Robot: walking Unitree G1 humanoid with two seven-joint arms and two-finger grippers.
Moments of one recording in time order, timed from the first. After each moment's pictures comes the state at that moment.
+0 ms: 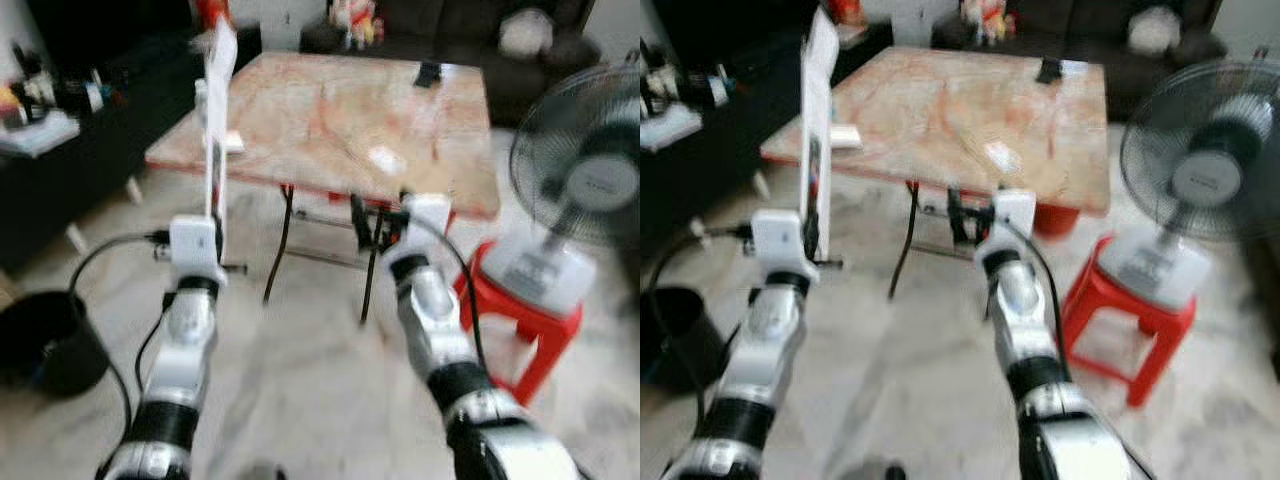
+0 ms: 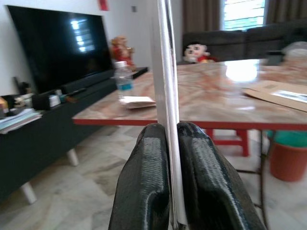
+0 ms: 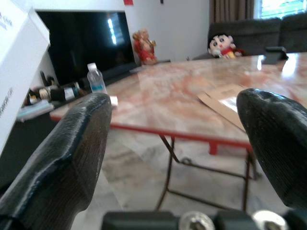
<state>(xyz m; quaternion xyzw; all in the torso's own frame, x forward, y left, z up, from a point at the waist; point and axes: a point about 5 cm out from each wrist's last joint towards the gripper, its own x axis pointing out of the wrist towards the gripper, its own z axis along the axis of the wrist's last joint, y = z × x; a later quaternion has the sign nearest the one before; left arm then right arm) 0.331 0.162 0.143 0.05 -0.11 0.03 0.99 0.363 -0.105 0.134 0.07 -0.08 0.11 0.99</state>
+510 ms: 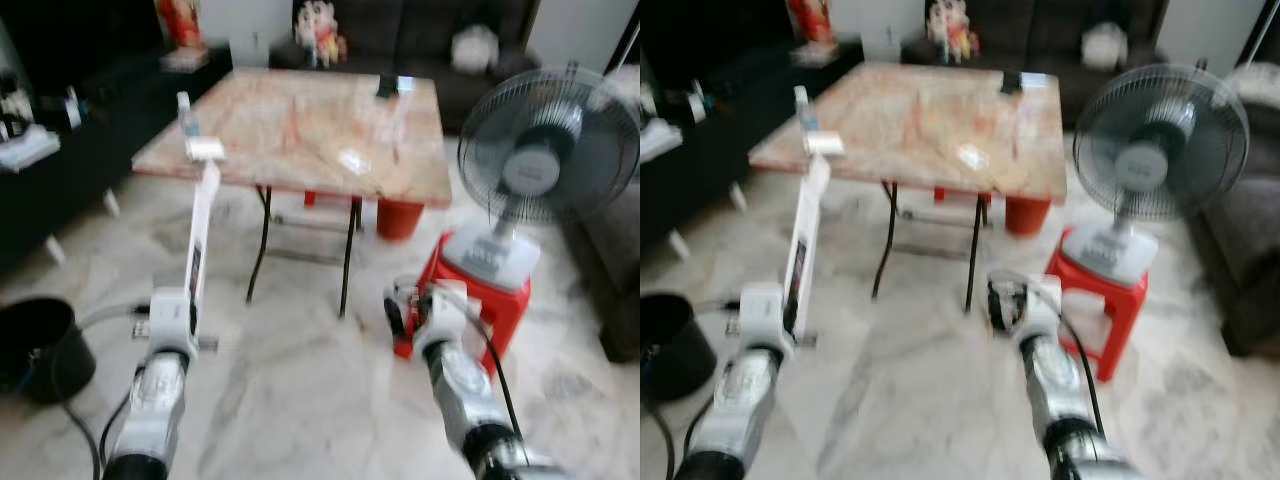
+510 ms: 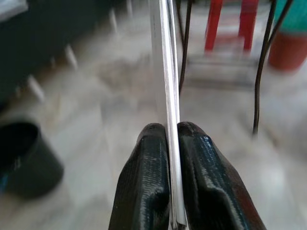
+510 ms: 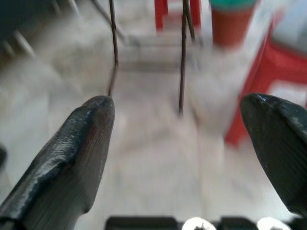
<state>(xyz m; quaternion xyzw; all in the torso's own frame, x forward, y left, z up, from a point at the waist) 0.283 0.219 0.029 0.06 0.13 0.07 0.99 0.296 -0.160 0.002 0.07 0.21 0.04 0.98</state>
